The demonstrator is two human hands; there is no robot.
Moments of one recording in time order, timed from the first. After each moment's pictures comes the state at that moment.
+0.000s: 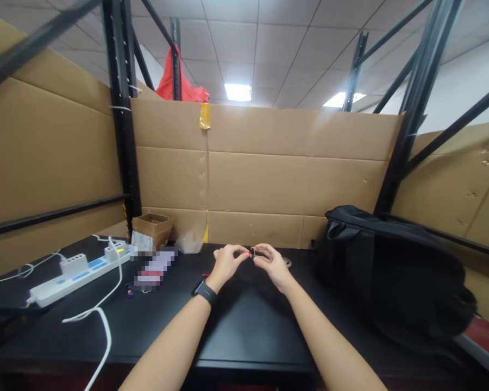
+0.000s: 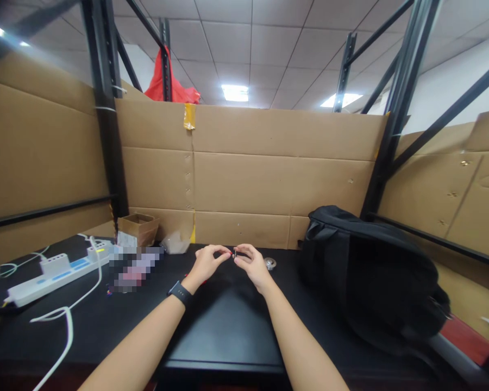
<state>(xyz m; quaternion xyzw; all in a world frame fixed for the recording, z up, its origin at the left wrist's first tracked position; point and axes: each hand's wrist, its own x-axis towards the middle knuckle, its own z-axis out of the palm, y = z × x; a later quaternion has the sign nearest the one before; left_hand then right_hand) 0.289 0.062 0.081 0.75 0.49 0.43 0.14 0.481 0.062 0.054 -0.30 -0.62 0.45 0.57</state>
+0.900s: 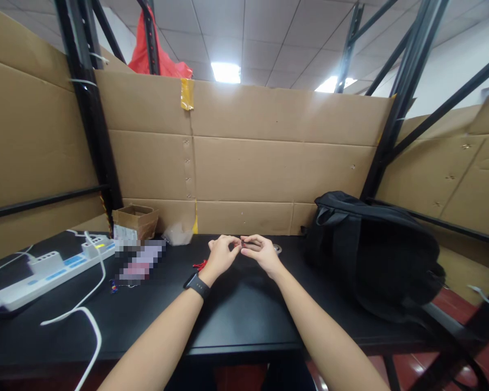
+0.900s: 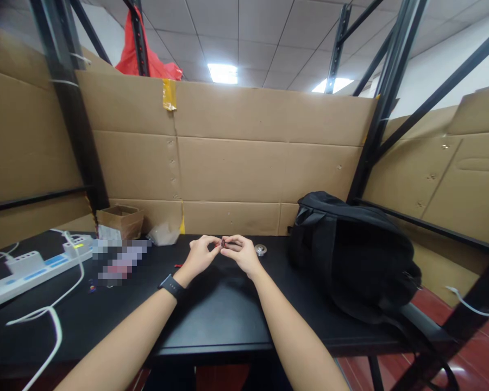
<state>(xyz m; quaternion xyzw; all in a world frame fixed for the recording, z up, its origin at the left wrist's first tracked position) 0.299 0.060 0.073 0.77 0.48 0.41 0.09 0.474 0.057 0.057 -0.29 -0.61 0.46 0.58</state>
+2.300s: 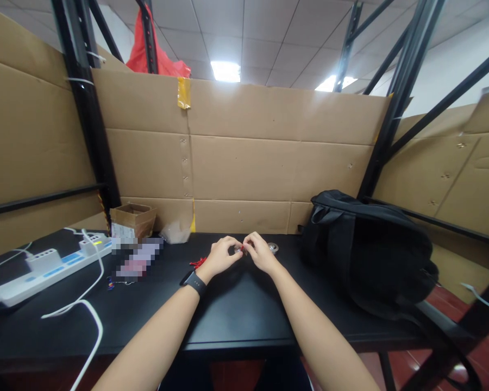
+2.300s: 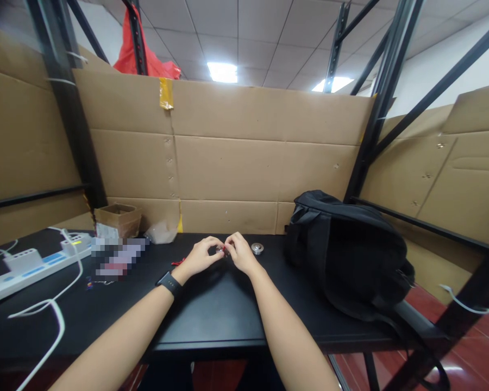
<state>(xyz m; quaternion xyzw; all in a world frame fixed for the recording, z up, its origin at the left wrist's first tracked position) 0.301 0.065 0.060 0.82 0.40 0.38 0.13 0.493 0.067 0.056 -0.36 -0.80 0.10 0.47</state>
